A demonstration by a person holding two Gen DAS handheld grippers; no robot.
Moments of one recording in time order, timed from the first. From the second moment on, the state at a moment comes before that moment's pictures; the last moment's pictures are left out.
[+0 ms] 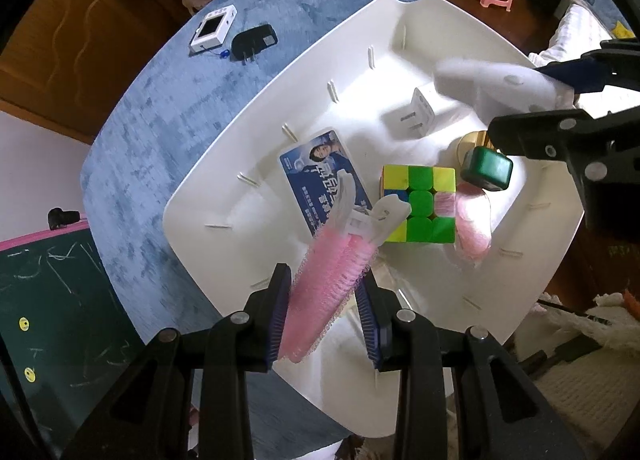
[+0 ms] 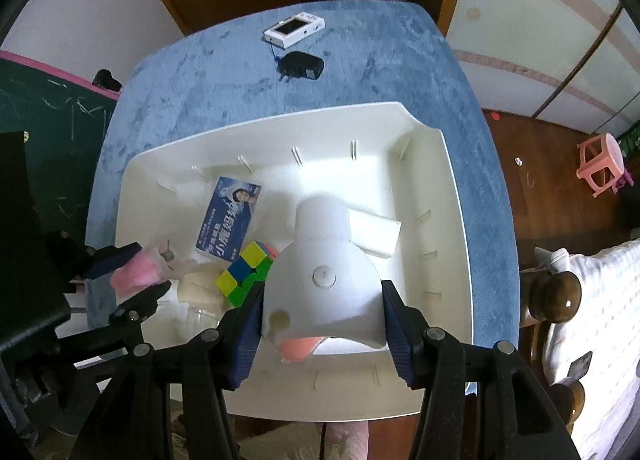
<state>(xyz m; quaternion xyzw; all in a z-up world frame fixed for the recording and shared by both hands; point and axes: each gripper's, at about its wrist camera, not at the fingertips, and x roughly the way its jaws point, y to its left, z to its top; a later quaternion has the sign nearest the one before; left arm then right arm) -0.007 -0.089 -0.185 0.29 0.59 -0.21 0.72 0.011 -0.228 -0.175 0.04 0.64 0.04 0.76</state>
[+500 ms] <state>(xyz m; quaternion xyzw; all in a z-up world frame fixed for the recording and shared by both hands) -0.012 -0.091 -0.194 0.28 0.61 -0.22 0.71 0.012 -0.229 -0.186 0.03 0.66 0.05 0.75</state>
